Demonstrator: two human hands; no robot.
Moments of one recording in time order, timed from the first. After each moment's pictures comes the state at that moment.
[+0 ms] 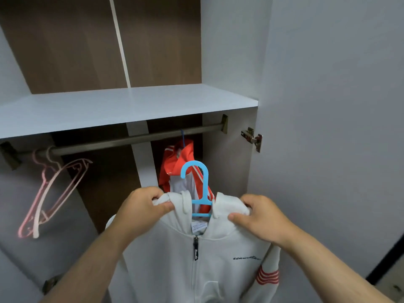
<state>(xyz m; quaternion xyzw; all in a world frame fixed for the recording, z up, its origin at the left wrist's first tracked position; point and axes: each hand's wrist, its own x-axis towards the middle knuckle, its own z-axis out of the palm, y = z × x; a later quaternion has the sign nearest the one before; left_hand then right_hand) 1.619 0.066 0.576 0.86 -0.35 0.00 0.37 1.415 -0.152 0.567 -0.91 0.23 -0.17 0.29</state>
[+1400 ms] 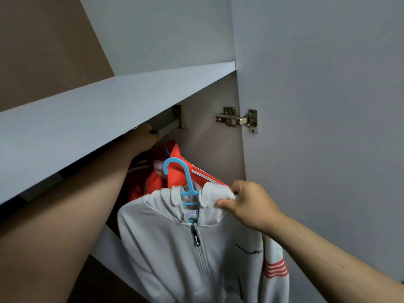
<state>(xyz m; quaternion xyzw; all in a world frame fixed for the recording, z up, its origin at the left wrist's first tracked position) 1.873 -0.257 0.628 0.77 -0.60 0.00 0.22 1.581 -0.207 0.488 -0.77 0.49 -0.30 0.27</state>
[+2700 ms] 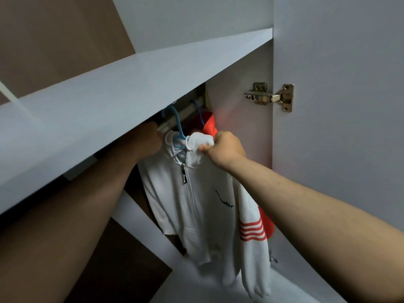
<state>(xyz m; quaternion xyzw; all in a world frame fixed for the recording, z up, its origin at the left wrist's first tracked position) 1.898 -0.195 0.618 0.82 -0.57 0.09 0.06 1.704 -0.258 0.531 -0.73 0.51 -0.33 0.33</state>
